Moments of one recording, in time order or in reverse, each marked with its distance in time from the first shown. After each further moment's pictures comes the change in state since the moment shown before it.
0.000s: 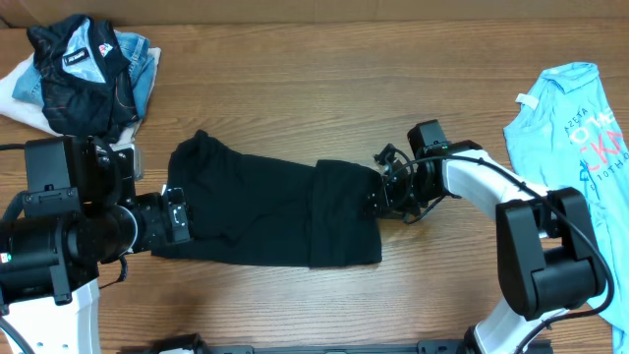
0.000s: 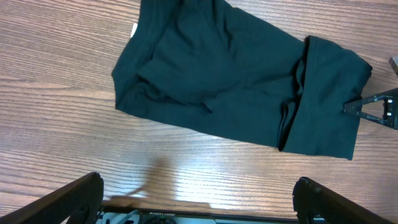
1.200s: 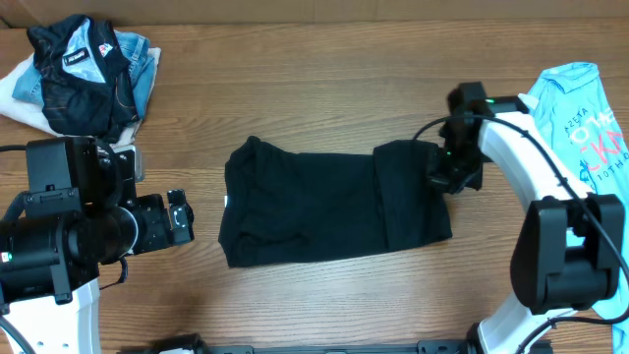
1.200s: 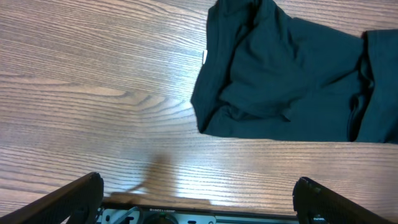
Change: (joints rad) left arm 0.000 0.000 -0.004 -0.010 0.000 0.000; right arm -0.129 0.004 0.325 -0.432 0.660 0.198
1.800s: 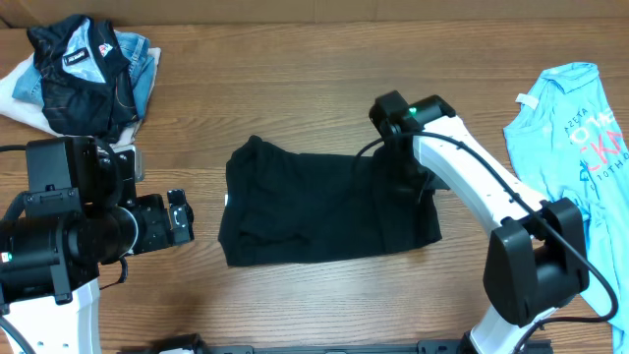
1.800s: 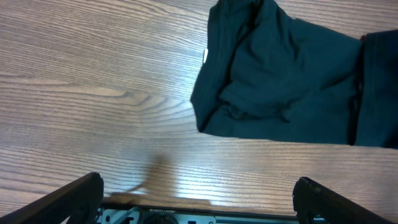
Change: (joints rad) left arm 0.000 0.000 0.000 0.001 0.000 0.000; right arm 0.312 0.003 0.117 -0.183 0.400 0.281
